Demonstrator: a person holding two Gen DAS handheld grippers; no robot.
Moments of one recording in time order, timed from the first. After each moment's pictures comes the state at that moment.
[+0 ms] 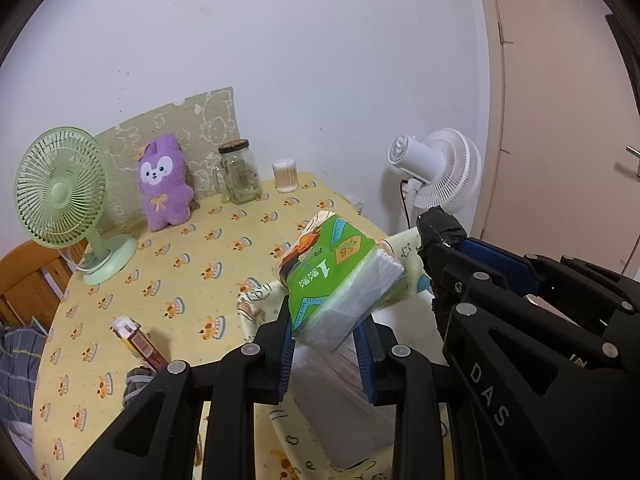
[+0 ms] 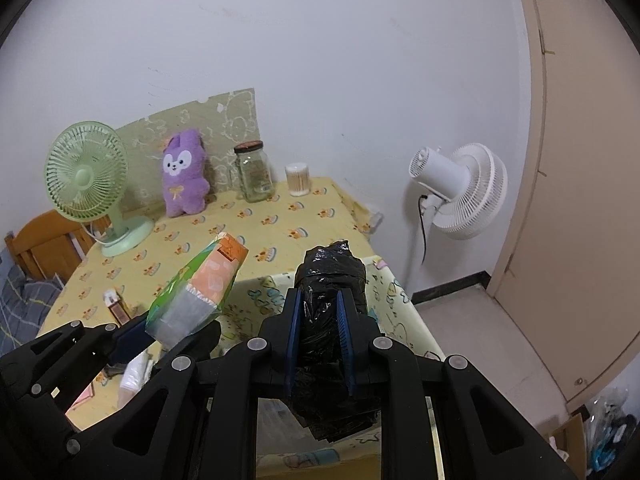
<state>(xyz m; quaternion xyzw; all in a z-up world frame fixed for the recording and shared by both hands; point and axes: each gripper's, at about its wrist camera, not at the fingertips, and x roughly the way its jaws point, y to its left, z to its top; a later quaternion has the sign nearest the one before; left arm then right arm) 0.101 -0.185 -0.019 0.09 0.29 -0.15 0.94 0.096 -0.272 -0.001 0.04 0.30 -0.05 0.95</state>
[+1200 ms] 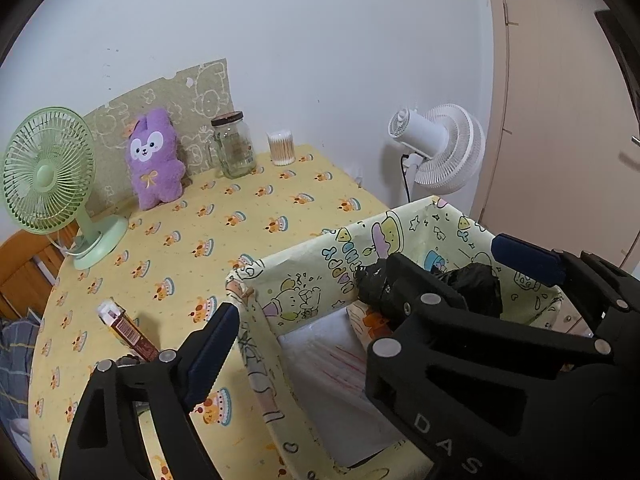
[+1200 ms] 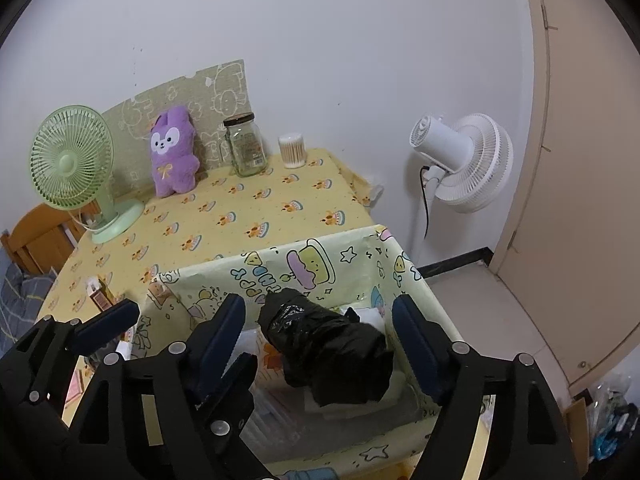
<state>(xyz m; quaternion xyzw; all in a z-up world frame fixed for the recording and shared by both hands) 0.118 -0.182 -0.034 0.09 0.34 -0.15 0.92 0.113 -0.271 -0.021 0.05 0.33 -0.05 0.94</state>
